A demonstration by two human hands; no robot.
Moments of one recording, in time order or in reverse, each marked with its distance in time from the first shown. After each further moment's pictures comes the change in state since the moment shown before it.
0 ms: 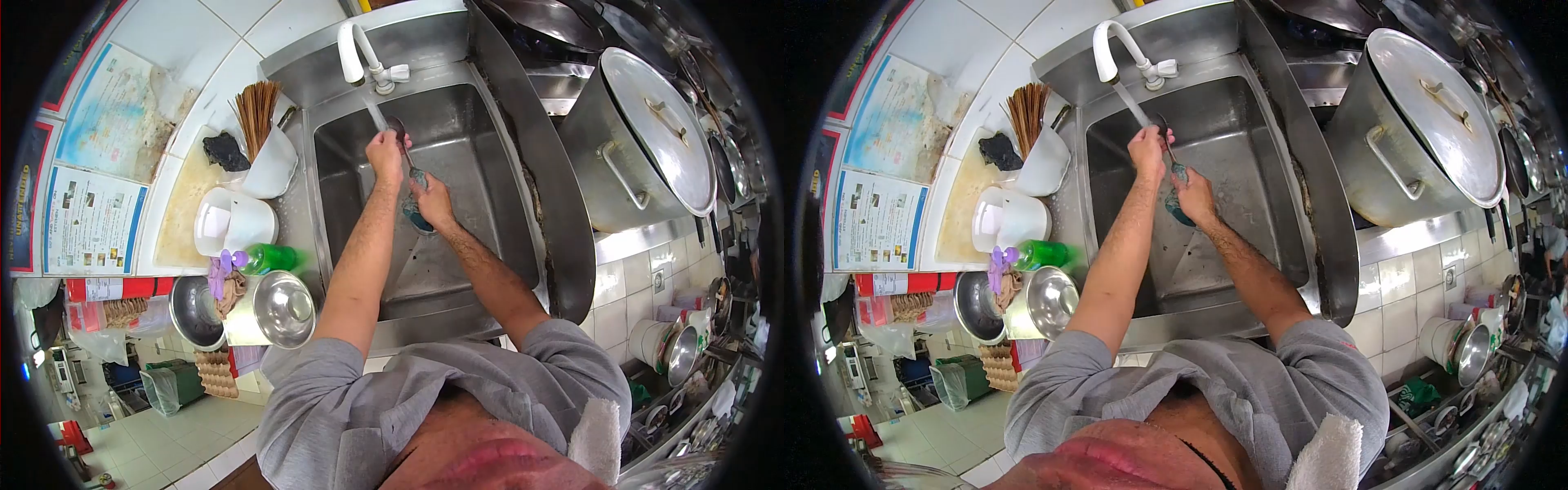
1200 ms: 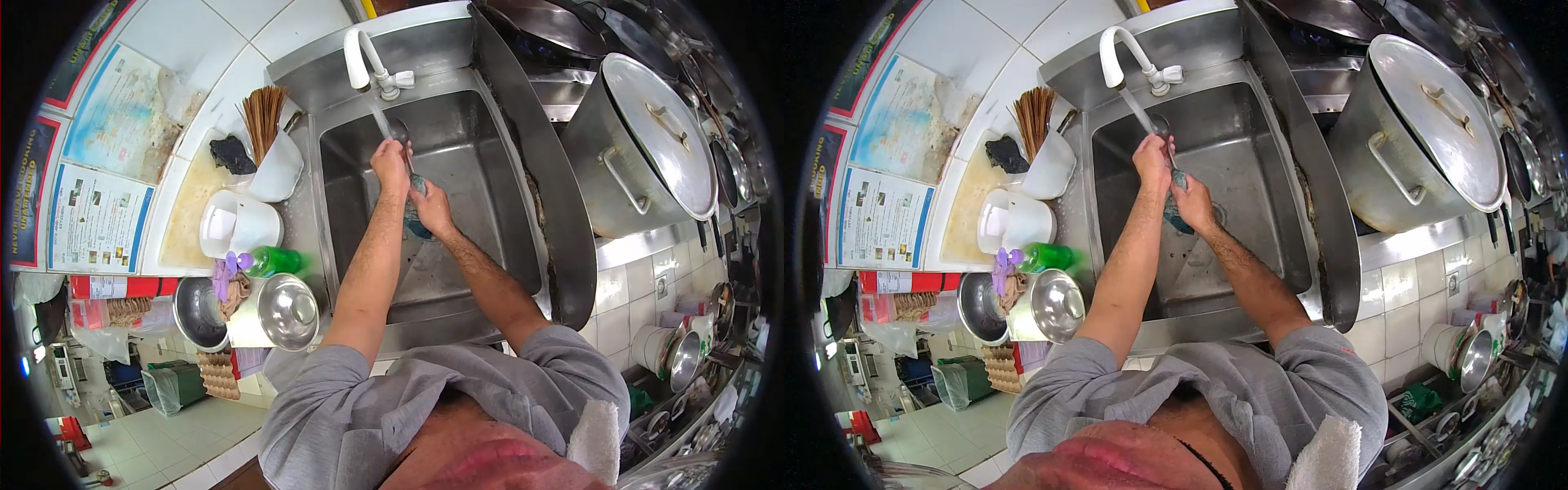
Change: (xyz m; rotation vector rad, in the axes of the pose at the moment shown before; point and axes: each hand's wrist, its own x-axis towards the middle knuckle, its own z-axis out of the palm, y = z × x) left_hand -0.010 -0.002 -0.001 -0.154 0.064 -0.014; right_hand -0.005 -0.014 0.003 0.165 -0.043 -0.032
